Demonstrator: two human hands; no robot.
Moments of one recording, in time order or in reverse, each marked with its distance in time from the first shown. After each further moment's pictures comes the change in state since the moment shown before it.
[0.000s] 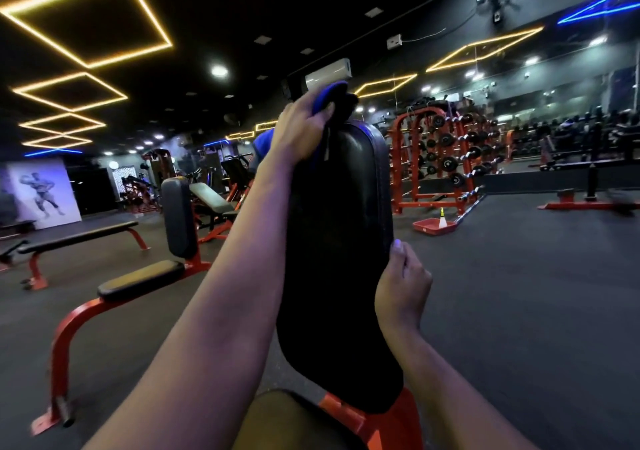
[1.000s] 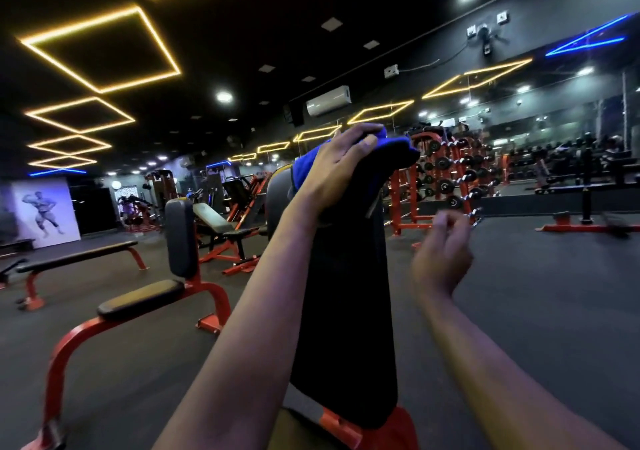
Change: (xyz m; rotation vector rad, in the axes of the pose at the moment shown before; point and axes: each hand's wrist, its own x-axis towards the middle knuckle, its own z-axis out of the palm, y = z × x) left_hand -0.044 0.067 0.003 -0.305 -0.153 0.101; right_hand 0.062 -0.050 -0.032 0.046 0.240 -0.092
